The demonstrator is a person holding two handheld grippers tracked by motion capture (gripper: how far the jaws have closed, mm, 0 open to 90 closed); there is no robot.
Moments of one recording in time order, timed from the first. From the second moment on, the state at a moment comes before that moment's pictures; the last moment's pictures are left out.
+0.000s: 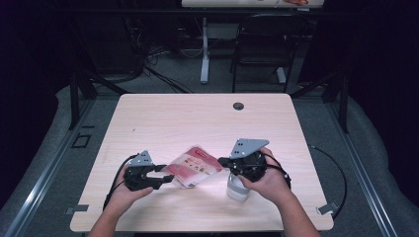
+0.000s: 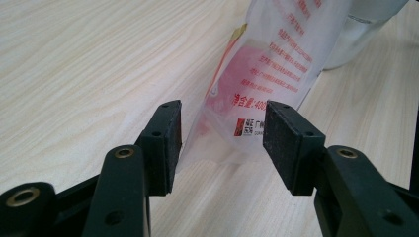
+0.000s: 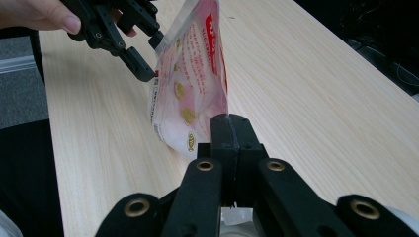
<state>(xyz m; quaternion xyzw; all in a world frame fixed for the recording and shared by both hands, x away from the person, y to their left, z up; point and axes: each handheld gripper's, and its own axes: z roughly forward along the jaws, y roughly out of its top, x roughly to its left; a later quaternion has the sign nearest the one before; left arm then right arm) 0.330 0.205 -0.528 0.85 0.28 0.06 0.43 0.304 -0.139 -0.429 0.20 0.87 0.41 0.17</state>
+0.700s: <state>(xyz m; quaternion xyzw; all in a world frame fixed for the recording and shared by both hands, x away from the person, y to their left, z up) 0.326 0.210 -0.517 0.85 0.27 0.08 0.44 0.302 -0.131 -0.424 0.19 0.88 0.42 0.16</state>
